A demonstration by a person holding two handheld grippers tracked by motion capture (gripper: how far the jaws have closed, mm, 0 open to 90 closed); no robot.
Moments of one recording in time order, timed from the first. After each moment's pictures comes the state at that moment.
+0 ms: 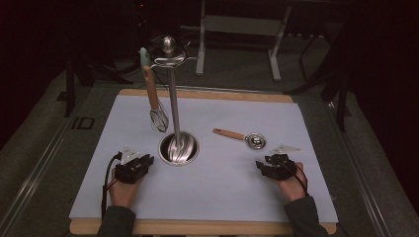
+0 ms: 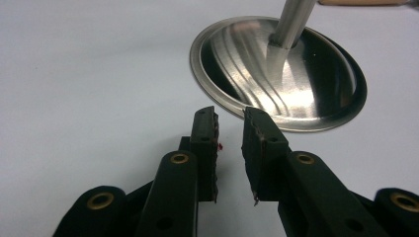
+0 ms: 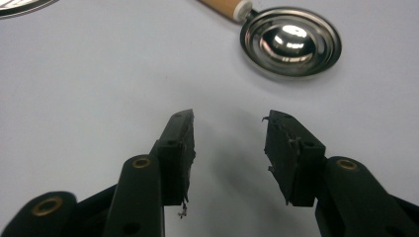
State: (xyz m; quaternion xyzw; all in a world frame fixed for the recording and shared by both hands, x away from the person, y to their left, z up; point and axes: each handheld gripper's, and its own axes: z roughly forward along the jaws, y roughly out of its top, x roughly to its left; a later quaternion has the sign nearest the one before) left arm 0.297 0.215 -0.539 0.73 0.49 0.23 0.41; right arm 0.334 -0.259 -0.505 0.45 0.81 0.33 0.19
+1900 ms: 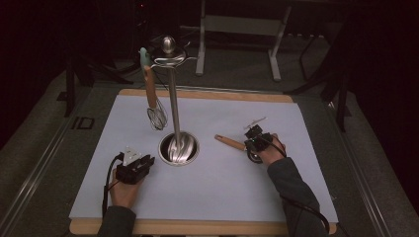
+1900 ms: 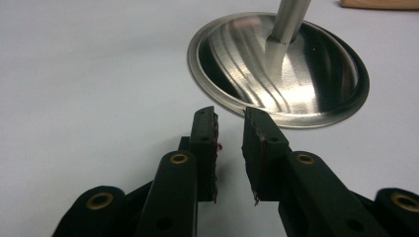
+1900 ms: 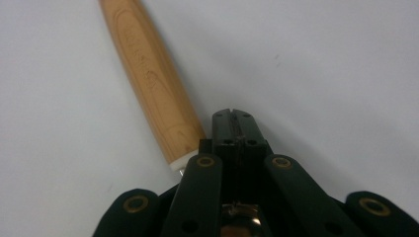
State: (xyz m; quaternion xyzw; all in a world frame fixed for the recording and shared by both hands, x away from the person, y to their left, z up) left arm 0.296 0.212 -0.540 0.74 0.48 0.24 0.40; right arm 0.433 -0.204 -0.509 0.40 0.88 0.22 0.17
